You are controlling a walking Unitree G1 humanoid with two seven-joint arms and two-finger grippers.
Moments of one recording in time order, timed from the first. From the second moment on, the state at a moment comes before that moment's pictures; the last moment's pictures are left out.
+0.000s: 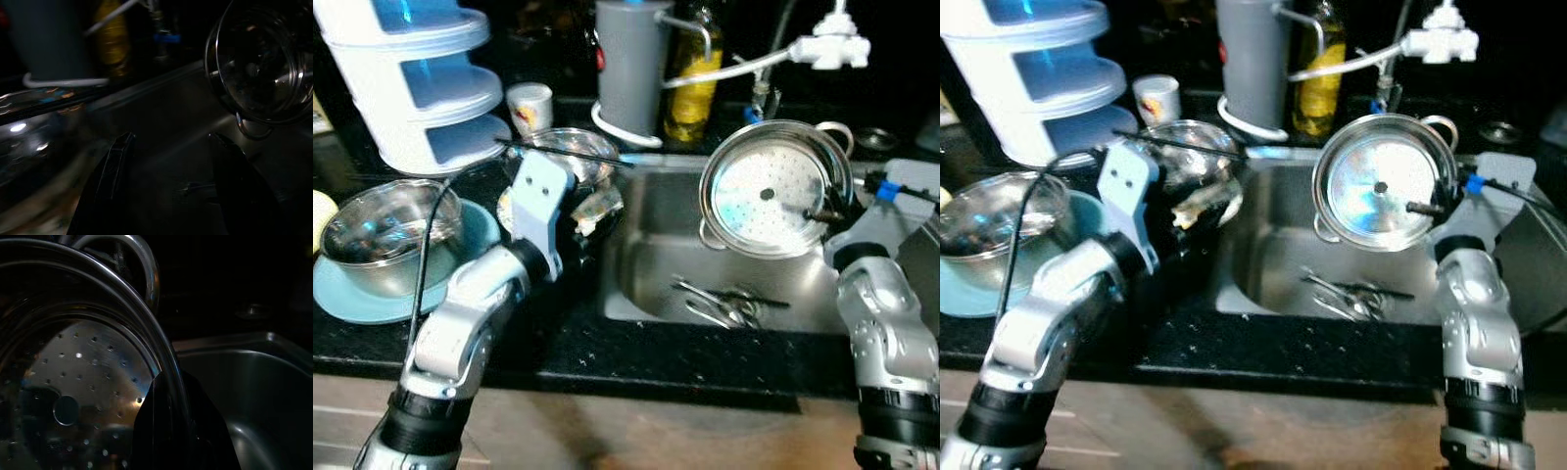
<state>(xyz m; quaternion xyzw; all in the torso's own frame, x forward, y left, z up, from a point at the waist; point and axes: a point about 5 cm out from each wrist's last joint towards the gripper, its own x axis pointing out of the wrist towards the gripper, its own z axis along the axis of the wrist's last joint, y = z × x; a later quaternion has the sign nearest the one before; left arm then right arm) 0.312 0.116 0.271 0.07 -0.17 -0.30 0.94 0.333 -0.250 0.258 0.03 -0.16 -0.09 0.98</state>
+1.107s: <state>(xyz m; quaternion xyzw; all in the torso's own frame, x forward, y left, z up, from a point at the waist) 0.312 0.113 0.269 0.05 -0.16 -0.31 0.94 0.331 -0.255 0.260 0.03 -0.16 -0.10 0.98</state>
